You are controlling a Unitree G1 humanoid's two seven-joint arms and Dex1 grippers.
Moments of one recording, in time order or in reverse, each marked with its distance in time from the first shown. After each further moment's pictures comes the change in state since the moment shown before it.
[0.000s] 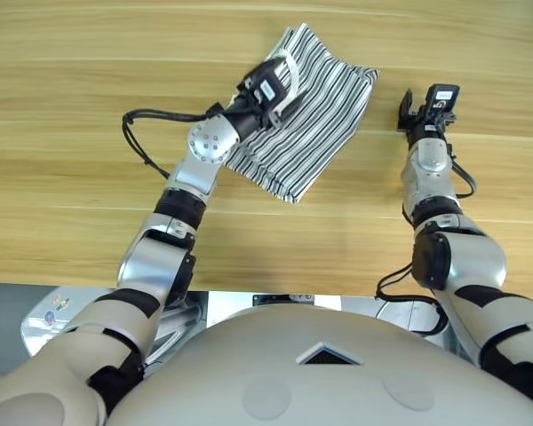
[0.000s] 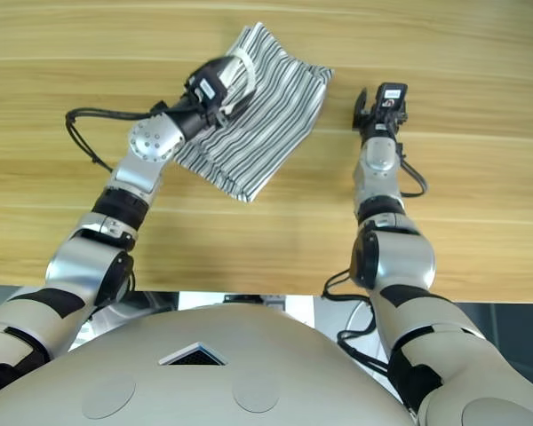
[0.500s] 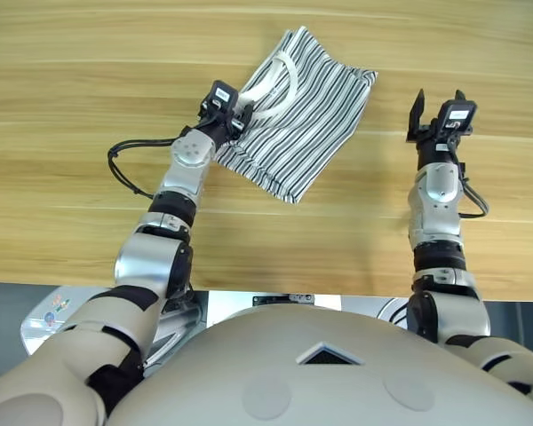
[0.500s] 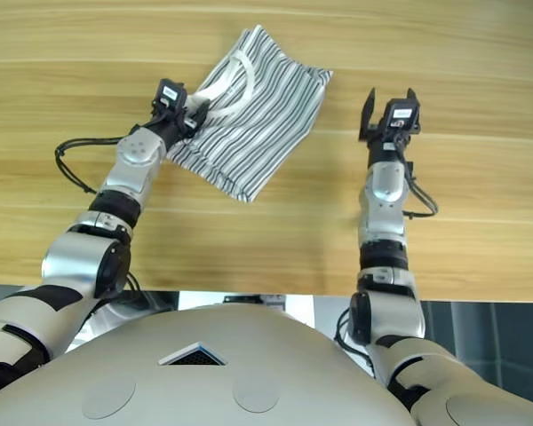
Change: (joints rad) left arm -0.014 0.011 0.108 0.336 -0.025 0.129 0.151; right arm 0.362 0.038 0.035 -0.718 0.033 0.140 0.021
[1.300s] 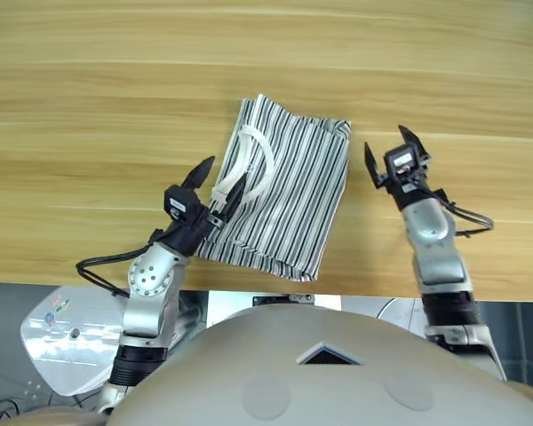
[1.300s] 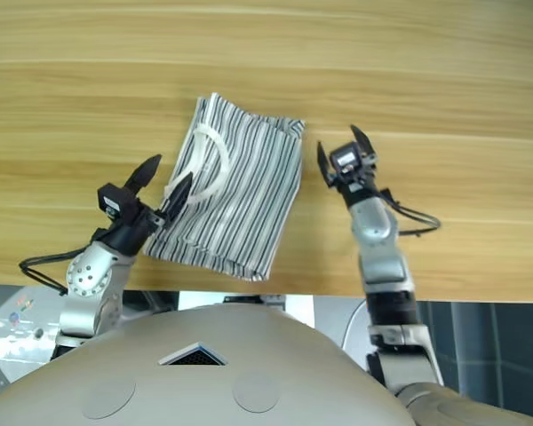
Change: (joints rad) left arm 1.022 0.106 -0.069 -1.343 -0.347 0.074 -0.212; right arm 0.382 -0.166 0.158 -0.487 -0.159 0.211 0.256
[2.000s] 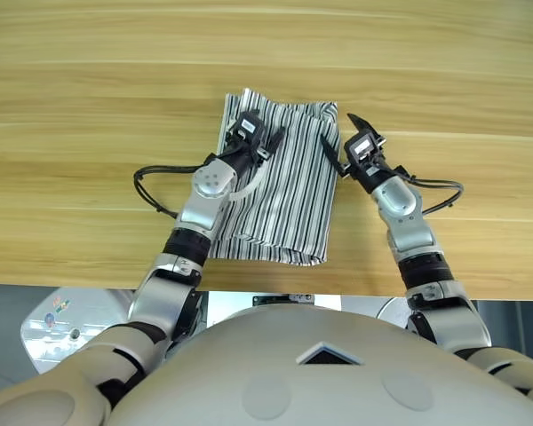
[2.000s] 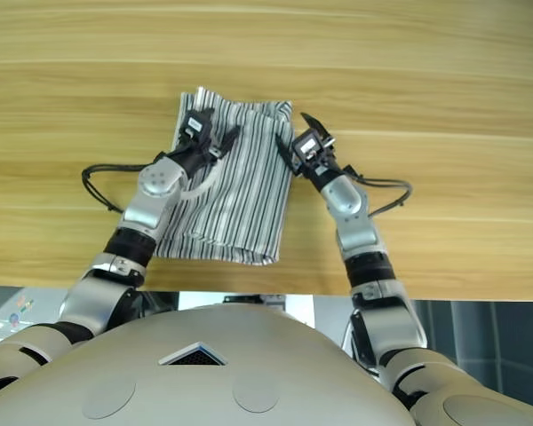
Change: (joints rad) left arm -0.741 -0.178 -0.017 0.917 0.276 0.046 0.182; right arm -0.334 0.127 0.153 0.462 -0.007 -0.272 0.073
